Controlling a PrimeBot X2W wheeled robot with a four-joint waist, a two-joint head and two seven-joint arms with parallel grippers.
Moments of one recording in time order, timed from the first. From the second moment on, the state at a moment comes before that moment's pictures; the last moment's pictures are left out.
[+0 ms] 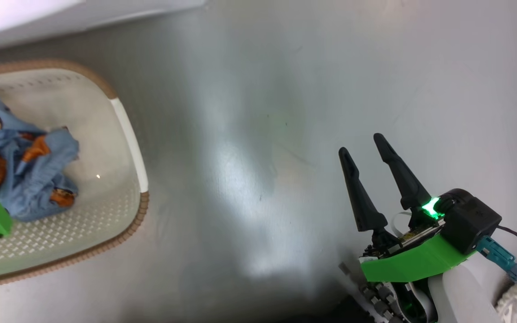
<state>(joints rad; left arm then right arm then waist) -0.89 0.61 -0.97 0.97 -1.11 -0.13 -0.21 -0.23 -0.05 0.21 -0.07 0.30 0.13 -0.26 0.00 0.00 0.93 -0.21</state>
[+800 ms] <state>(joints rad) -0.58 0.51 -0.60 0.73 -0.88 -0.13 -0.25 -0.22 -0.05 0.17 0.00 0.27 0.13 -0.26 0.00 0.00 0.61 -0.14</state>
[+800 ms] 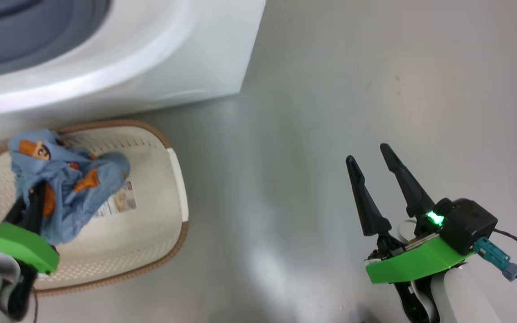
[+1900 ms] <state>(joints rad) -0.03 0.22 -0.04 0.20 -0.40 -0.13 -0.25 -0.06 -0.05 0.14 0.12 0.22 0.13 -0.26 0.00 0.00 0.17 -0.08</state>
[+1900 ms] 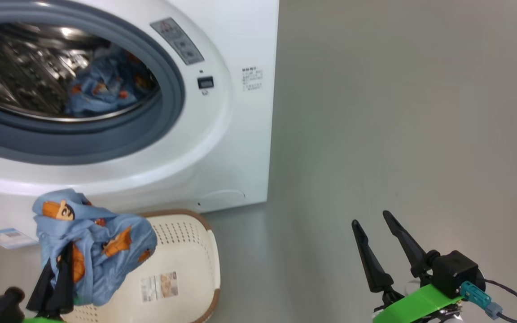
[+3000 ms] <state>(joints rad) 0.21 0.09 0.12 0.00 -0.23 -0.13 -0.25 0.01 -0.05 0.11 0.14 0.19 0.13 -0.26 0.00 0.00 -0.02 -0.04</state>
